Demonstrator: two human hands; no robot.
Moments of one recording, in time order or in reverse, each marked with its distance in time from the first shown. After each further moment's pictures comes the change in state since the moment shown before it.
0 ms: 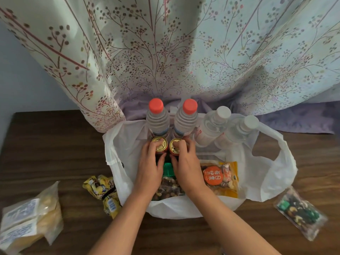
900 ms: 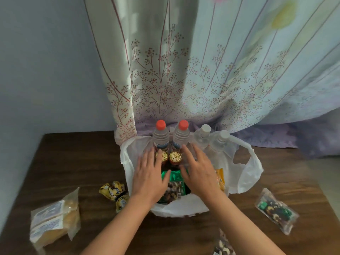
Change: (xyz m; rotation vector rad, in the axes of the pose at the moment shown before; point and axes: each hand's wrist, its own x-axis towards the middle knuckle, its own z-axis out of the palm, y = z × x) left_hand -0.024 0.057 -0.063 0.727 -0.228 0.128; right_hand -0.034 -0.035 -0.091 -0.404 0.022 -0.097
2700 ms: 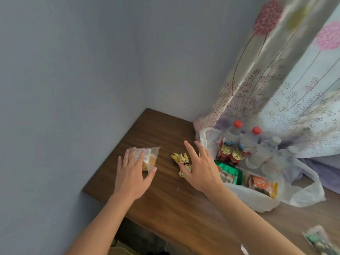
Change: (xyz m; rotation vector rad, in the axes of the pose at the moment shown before) left_hand -0.273 -0.140 -0.085 0.023 0.163 -0.582; right_hand -0.093 -0.205 -0.037 0.056 -0.214 -0.419
